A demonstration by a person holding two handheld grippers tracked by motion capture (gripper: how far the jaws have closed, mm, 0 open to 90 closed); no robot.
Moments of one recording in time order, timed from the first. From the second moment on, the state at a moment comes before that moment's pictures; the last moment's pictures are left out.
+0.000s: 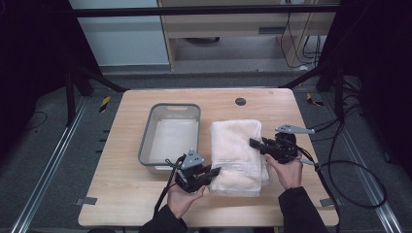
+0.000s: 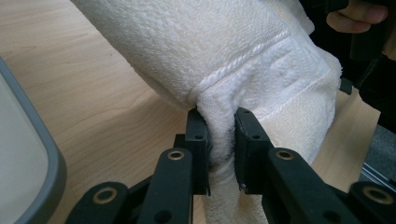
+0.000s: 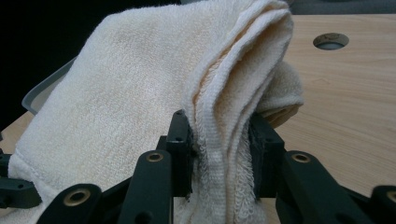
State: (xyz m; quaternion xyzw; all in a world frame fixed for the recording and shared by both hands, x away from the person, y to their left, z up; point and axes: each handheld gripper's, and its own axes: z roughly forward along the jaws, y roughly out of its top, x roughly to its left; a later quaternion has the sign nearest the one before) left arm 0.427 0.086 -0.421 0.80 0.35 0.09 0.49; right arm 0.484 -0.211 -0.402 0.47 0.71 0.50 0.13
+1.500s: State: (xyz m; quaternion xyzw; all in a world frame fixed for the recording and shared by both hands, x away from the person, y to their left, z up) left arm 0.431 0.141 -0.361 0.74 0.36 0.15 0.55; right arm 0.497 -0.159 -0.336 0.43 0.69 0.55 0.17
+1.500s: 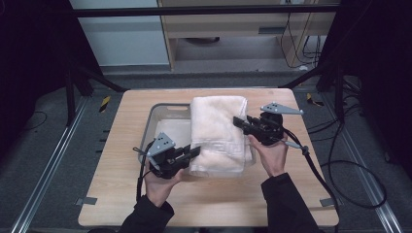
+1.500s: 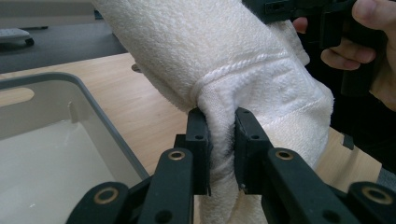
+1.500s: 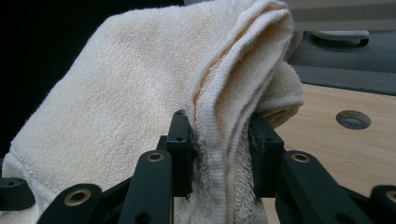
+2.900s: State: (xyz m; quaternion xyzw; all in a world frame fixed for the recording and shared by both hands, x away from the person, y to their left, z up) left arm 0.436 0.211 -0.349 0.69 0.41 0.19 0.56; right arm 0.525 -0.078 -0.315 0.41 0.70 0.56 0.16
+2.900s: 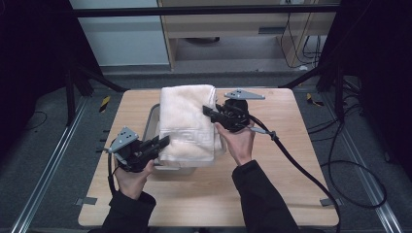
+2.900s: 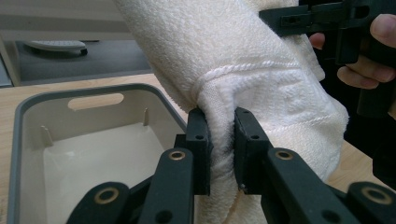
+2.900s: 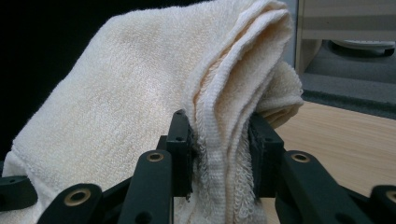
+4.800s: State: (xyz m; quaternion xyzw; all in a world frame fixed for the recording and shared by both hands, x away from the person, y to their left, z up) left arm 0.475 0.272 -0.379 0.67 0.49 0.22 0.51; right arm 0.577 0.009 -0.359 0.44 0.71 0.53 0.14
